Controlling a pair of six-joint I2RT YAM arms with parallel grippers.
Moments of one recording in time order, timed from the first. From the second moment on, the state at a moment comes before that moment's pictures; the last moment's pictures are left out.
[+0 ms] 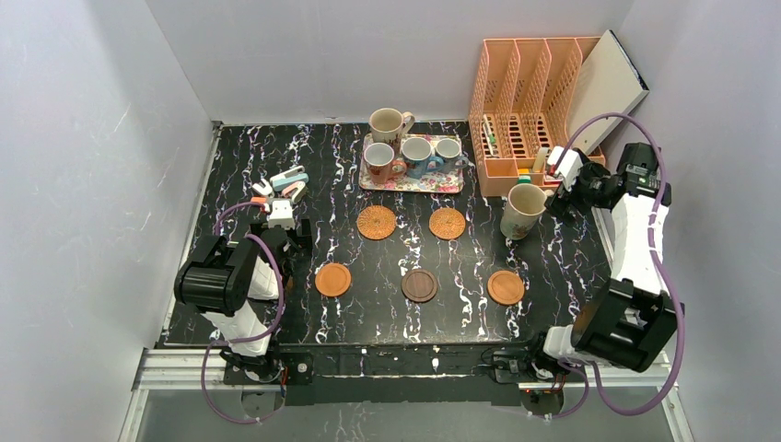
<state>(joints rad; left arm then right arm) -0.14 1.68 0.24 1.12 -0.28 0.02 -0.36 1.33 1.23 -0.87 -0.77 -1.33</state>
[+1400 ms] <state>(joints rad) -0.14 1.68 0.24 1.12 -0.28 0.02 -0.37 1.88 1.60 -1.09 -0.78 -1.67</state>
